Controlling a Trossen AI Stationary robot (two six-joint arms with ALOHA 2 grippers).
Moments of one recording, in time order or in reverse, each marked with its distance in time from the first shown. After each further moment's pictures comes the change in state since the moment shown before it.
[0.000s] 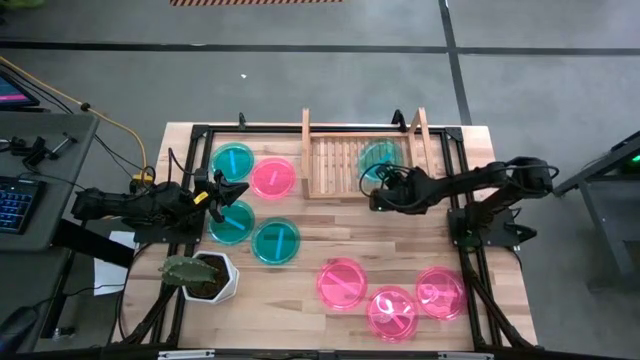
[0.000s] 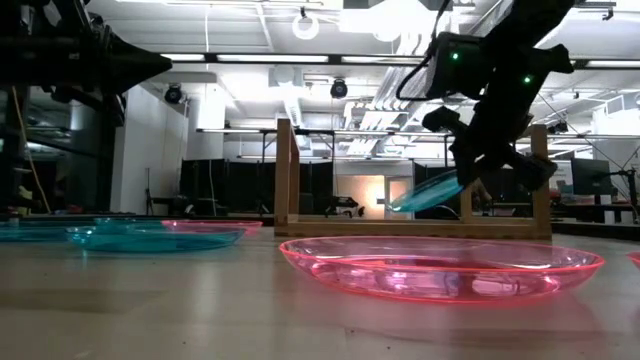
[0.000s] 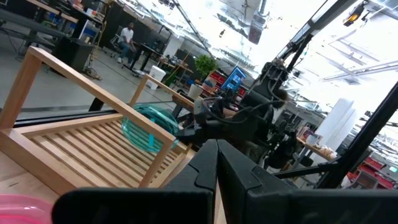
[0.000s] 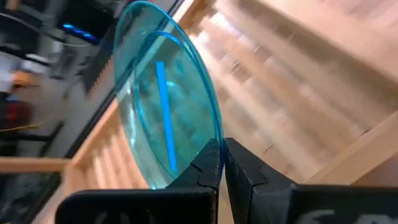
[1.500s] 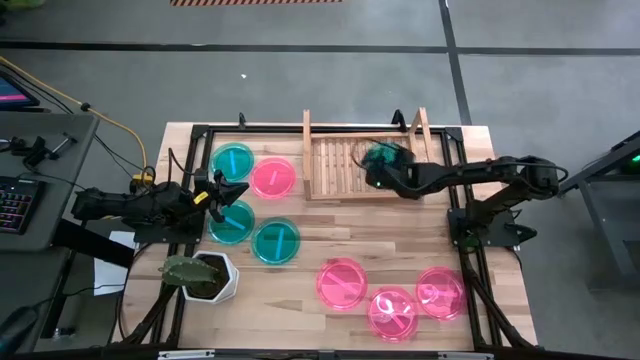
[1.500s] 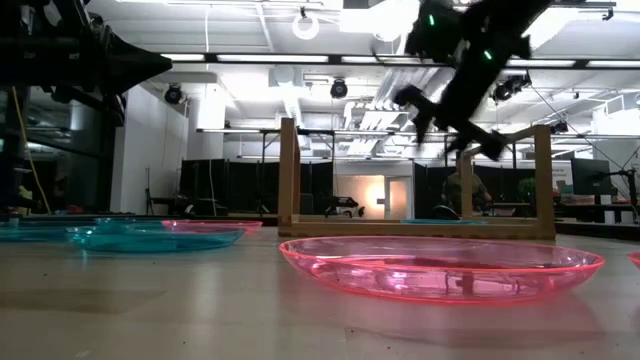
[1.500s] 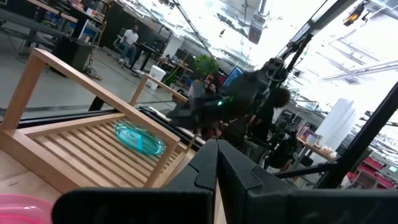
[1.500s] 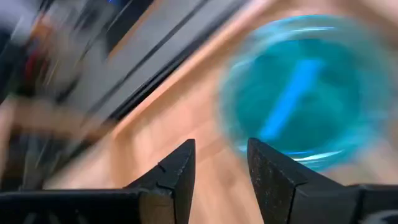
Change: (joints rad) left arm 0.000 0.000 0.000 0.000 0.000 0.000; right arm -0.115 -0.060 0.098 0.247 -0.119 -0.616
